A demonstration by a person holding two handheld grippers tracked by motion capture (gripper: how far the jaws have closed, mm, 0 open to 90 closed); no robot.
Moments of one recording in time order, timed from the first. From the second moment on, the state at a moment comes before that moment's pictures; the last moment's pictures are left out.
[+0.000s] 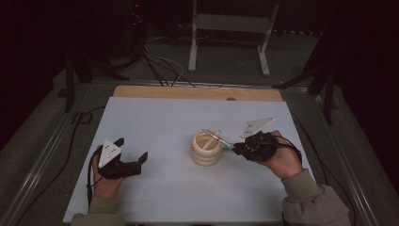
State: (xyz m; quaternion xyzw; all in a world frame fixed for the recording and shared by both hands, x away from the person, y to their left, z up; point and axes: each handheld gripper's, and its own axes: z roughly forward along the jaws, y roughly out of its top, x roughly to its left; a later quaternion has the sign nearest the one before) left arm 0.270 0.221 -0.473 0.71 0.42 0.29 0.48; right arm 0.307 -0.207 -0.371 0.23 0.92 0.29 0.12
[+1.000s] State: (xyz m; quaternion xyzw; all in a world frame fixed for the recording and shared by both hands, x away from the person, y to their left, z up) left arm 0.270 0.222 -0.473 0.72 0.42 0.29 0.48; right arm 0.330 -0.190 -0.359 0.23 0.93 0.25 0.11
